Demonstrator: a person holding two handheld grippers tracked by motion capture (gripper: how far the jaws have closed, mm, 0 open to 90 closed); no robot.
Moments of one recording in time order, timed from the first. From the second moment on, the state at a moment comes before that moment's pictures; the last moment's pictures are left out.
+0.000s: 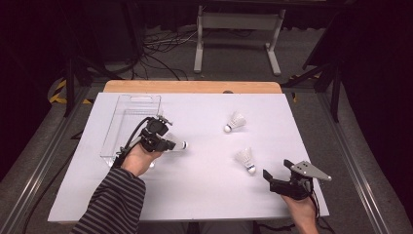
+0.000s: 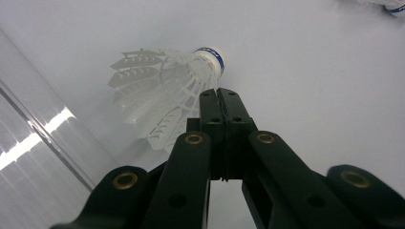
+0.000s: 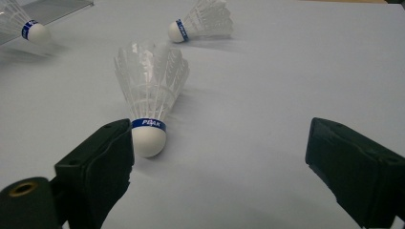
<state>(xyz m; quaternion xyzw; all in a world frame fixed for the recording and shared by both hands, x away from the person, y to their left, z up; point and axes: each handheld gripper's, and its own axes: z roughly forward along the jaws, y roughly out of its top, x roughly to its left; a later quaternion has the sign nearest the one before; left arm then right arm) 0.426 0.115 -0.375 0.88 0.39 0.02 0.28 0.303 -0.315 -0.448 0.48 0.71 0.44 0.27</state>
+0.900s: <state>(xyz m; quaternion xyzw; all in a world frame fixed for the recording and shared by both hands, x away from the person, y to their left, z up) 0.414 0.132 -0.354 0.87 0.39 0.03 0.31 0.302 -0.315 -0.448 0.48 0.71 0.44 0.27</state>
